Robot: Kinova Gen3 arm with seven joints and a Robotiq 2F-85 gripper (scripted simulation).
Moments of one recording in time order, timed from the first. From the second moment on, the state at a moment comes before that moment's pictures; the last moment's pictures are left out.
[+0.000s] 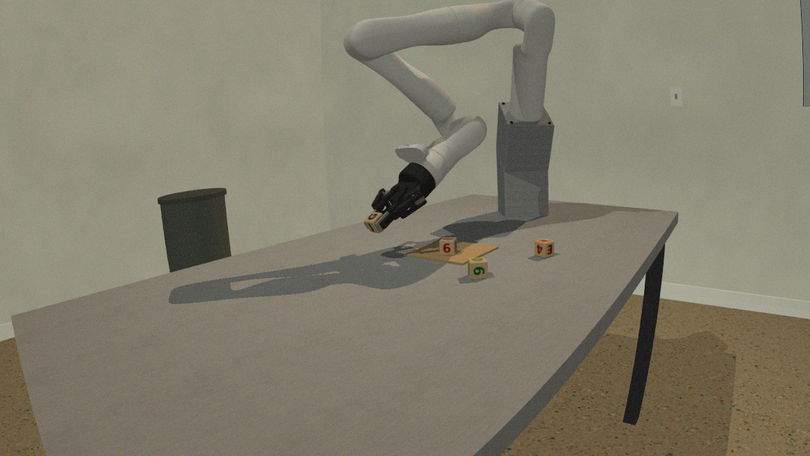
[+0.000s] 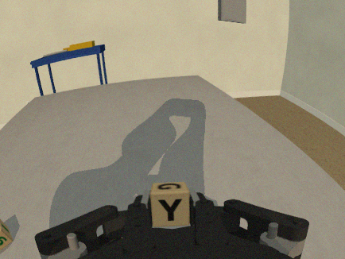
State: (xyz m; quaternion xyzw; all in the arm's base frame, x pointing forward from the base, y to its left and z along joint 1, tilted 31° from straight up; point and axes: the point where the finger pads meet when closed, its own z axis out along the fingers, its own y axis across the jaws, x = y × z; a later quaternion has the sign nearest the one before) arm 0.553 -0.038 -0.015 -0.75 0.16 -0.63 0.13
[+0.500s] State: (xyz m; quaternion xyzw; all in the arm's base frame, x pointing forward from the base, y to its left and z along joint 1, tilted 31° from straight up) arm 0.561 -0.035 -0.025 -0.75 0.16 -0.63 0.13
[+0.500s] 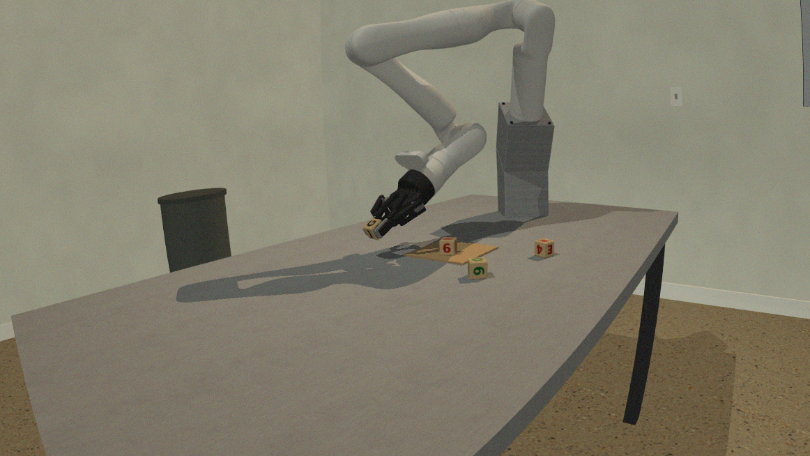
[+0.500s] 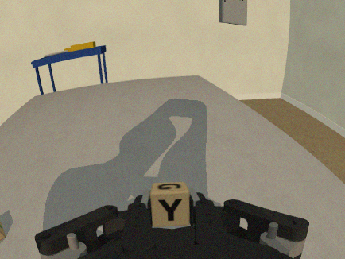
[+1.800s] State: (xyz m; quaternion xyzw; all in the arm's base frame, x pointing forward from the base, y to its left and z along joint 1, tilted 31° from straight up) arm 0.572 -0.023 -0.054 -0.75 0.16 -0.63 0.13
